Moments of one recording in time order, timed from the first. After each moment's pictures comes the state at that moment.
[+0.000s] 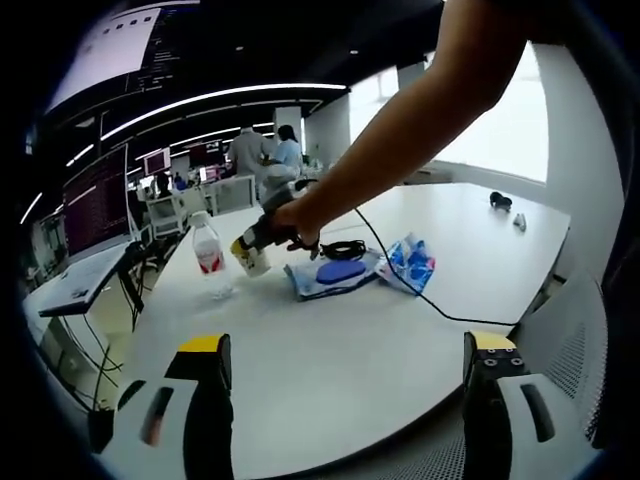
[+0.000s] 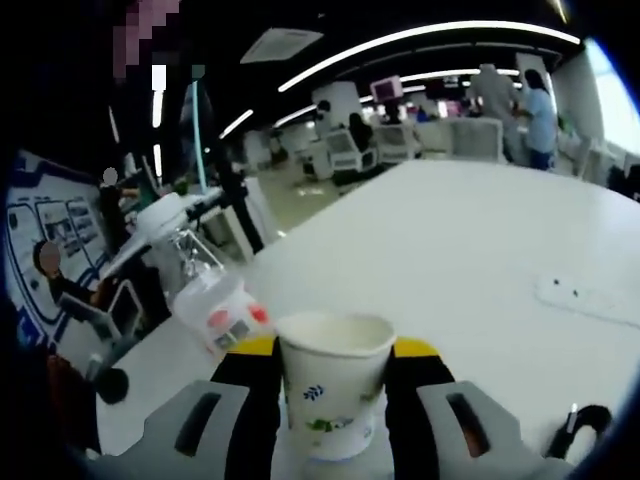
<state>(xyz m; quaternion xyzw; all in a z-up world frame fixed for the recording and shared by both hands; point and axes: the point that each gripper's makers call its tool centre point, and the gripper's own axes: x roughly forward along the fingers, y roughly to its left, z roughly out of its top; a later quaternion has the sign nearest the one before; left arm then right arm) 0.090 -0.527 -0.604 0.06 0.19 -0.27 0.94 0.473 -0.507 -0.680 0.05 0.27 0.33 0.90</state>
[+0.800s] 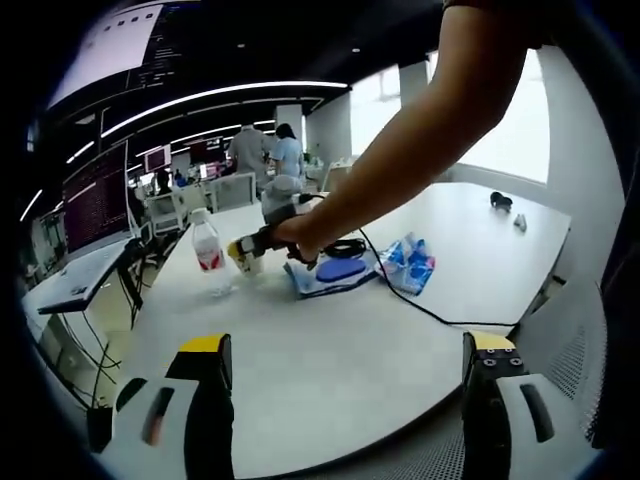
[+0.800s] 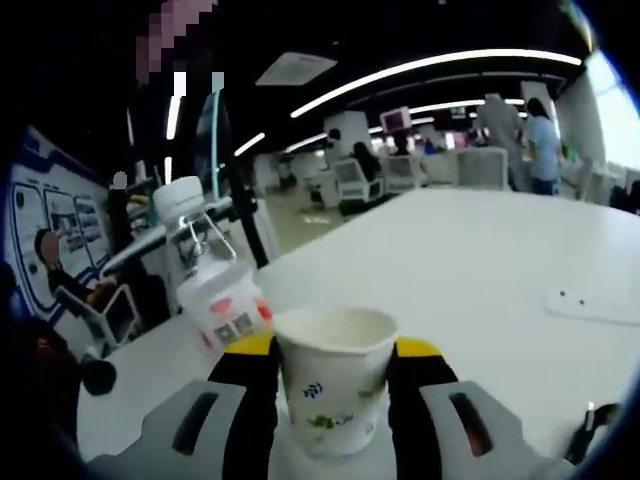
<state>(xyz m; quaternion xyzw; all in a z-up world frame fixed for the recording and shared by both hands) 0.091 -0.527 -0.606 0.06 0.19 -0.27 0.94 0.462 -0.502 -0.684 0.05 0.21 0.34 0.92</state>
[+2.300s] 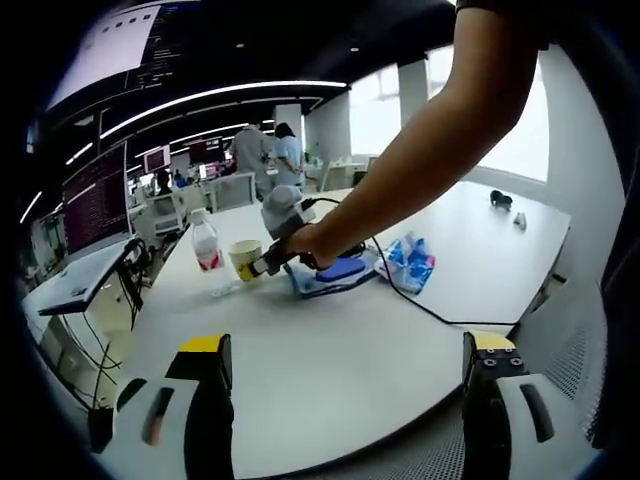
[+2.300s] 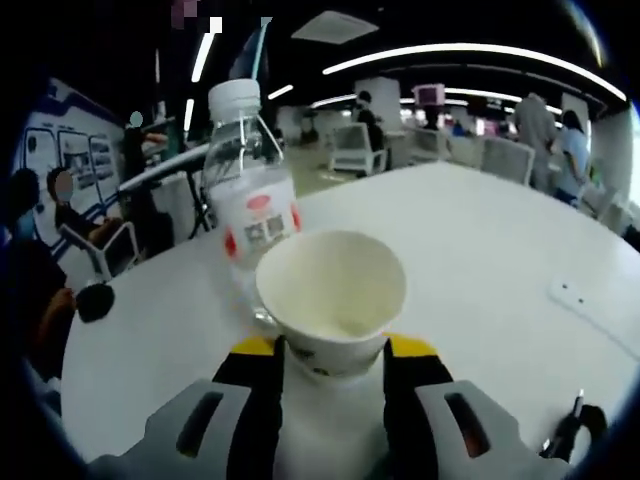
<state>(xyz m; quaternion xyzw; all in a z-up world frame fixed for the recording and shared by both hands) 0.091 -0.528 -0.606 0.06 0.19 -0.27 0.94 0.425 -0.512 -0.721 -0.06 0.26 0.37 0.89</state>
